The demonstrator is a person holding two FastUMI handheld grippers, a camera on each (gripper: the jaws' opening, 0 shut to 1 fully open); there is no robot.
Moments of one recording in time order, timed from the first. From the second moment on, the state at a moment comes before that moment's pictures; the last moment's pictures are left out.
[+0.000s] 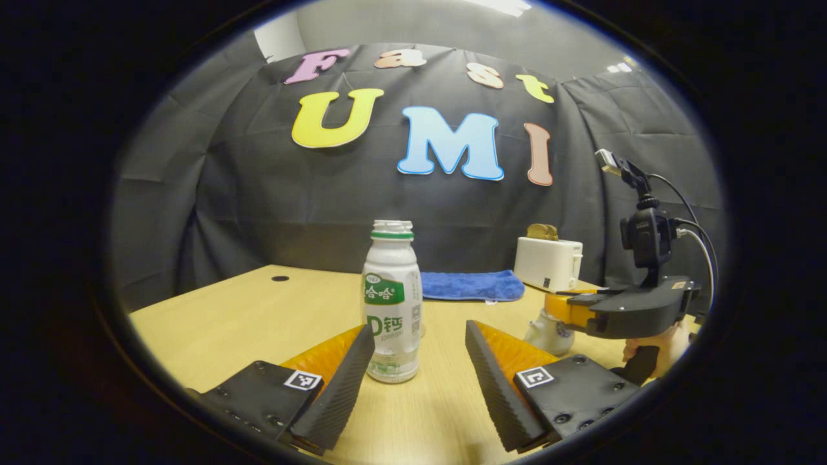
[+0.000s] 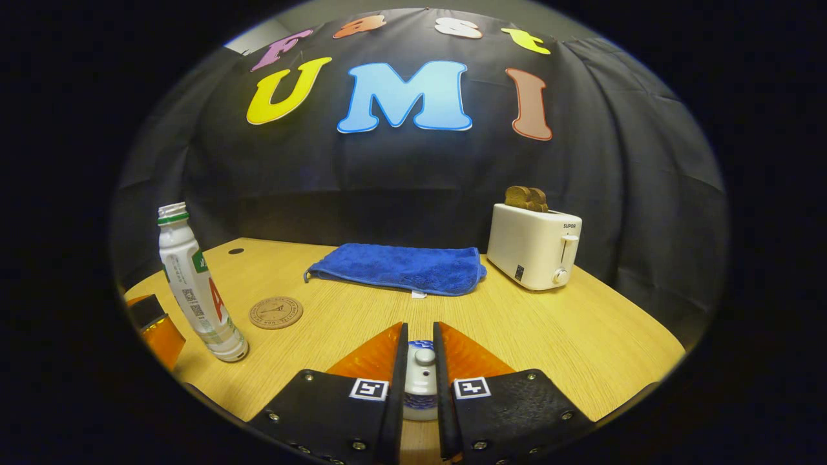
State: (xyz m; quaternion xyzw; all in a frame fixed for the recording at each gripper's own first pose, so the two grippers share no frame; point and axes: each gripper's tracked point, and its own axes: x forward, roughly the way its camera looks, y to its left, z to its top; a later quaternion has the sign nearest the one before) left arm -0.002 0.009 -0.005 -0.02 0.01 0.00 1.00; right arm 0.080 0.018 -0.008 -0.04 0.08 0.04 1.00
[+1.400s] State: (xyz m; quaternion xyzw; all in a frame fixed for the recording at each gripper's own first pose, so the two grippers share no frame) left arm 0.006 0.023 -0.011 0.00 0.02 0.02 1.00; right arm 0.090 -0.082 0.046 0.05 0.00 -0.01 1.00
